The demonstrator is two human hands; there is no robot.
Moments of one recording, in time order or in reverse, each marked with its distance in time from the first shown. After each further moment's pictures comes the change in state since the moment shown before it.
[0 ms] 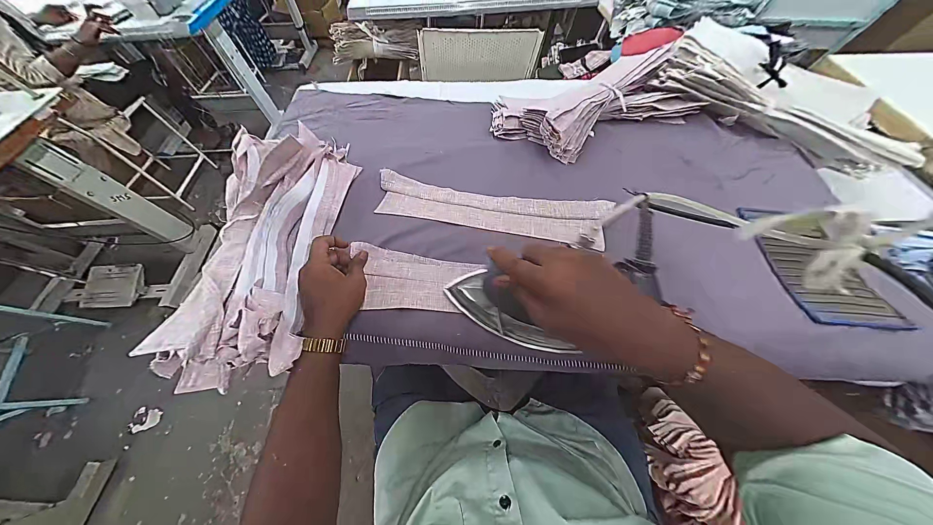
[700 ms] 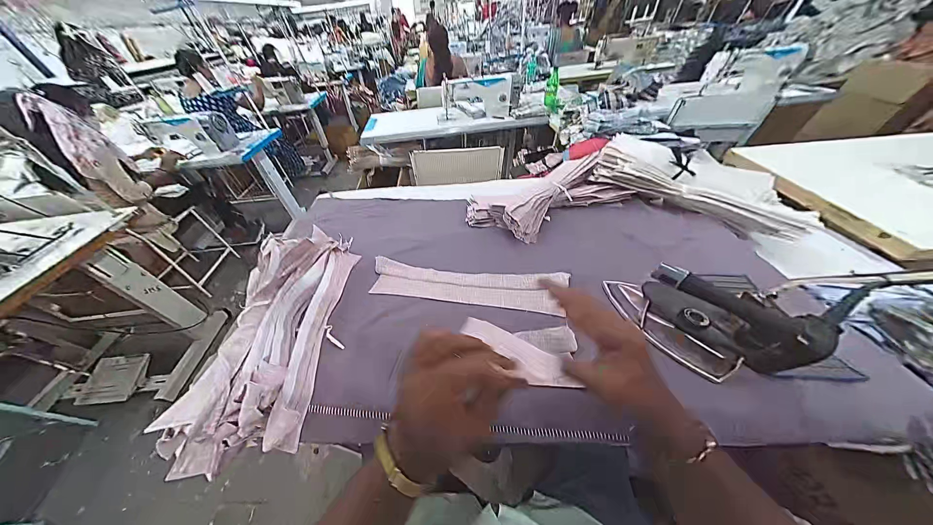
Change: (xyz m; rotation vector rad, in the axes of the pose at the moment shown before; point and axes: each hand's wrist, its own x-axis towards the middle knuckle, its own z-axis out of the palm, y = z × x) left_hand -0.106 0.187 -0.002 -0.674 0.107 0.988; right_hand -0.079 0.065 -0.007 0.577 0.671 -0.003
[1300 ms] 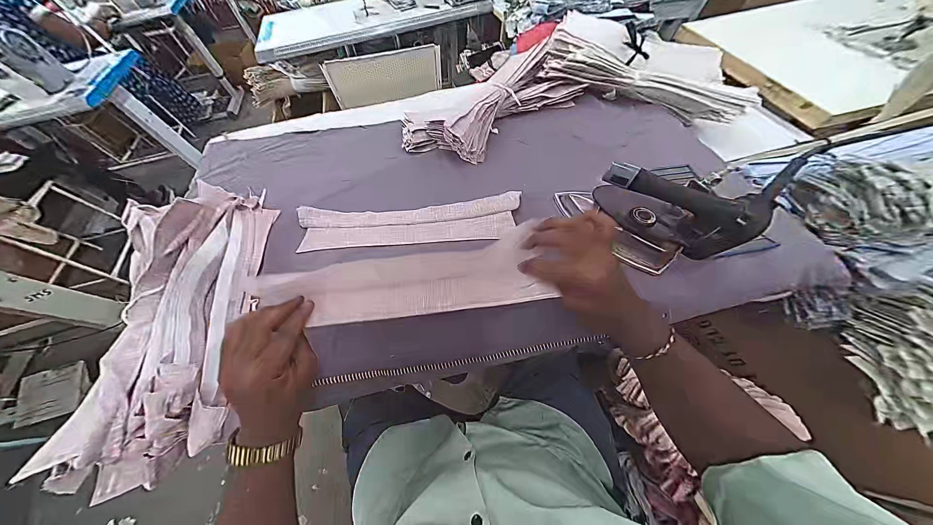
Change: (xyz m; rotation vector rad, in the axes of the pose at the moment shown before) left_hand -0.078 -0.089 -0.105 0.742 -0.232 -0.136; right_hand -0.051 0.039 -0.037 -0.504 -0.120 -0.102
